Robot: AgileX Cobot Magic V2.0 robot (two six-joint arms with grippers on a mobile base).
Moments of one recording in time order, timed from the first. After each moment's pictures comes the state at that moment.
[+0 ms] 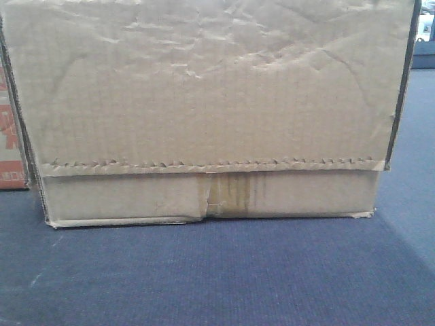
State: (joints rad) left arm 0.04 0.19 -0.70 -0.04 0.30 0.03; right arm 0.03 0.14 -0.63 0.02 0.22 0.03
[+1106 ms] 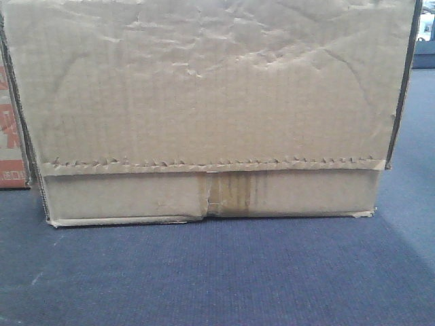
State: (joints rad) left arm 0.17 1.28 -1.47 -0.01 1.13 0.19; right arm 0.04 0.72 -0.88 0.01 0.29 0.03
